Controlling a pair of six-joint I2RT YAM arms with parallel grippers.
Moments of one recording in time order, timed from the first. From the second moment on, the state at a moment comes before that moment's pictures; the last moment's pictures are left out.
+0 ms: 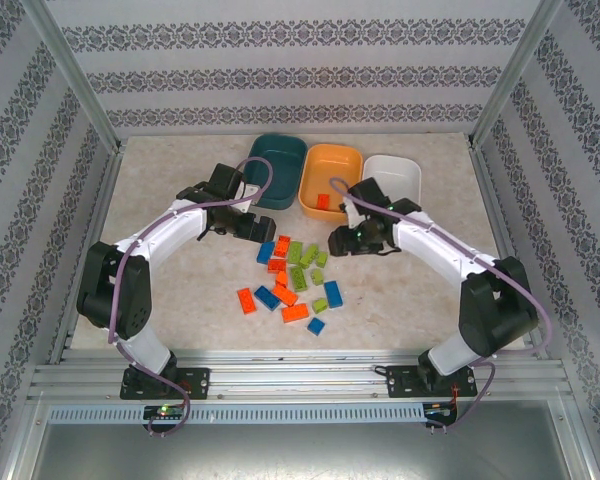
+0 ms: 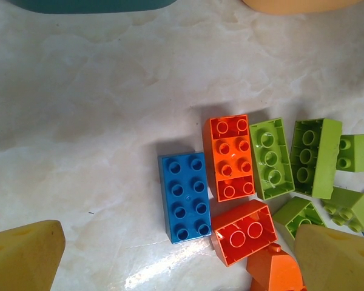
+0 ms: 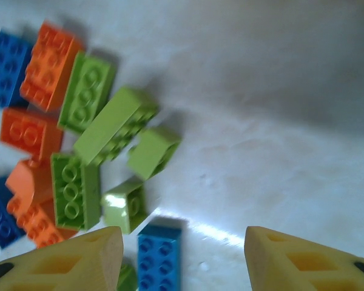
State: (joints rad) left arm -0.34 1.68 1.25 -0.68 0.25 -0.11; right arm 0.47 1.55 1.11 -0.76 -0.23 0.31
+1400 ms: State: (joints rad) left arm -0.34 1.68 1.25 -0.68 0.27 -0.11; right arm 0.09 1.67 1.00 -0.41 -0.12 0.52
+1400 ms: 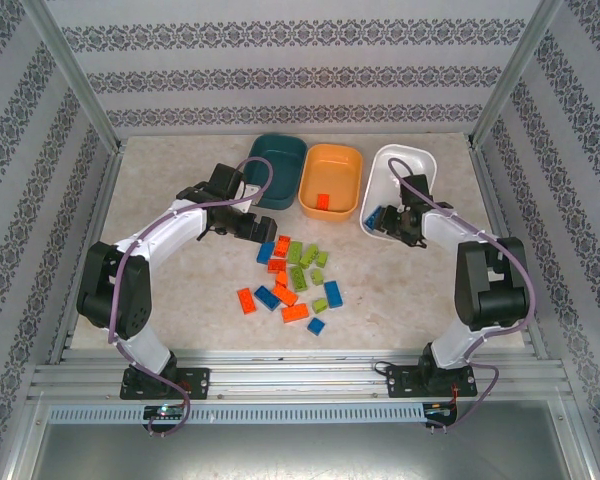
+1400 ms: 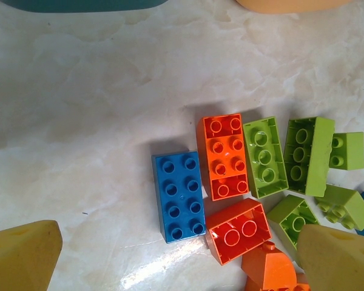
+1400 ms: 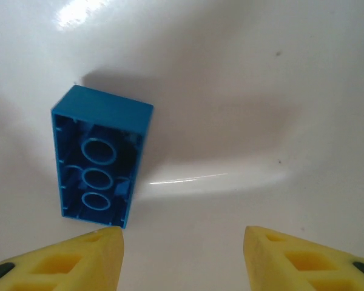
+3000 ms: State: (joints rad) left arm -0.34 1.68 1.25 -0.68 0.27 -0.11; right arm 0.71 1.58 0.91 -0.61 -0.14 0.48
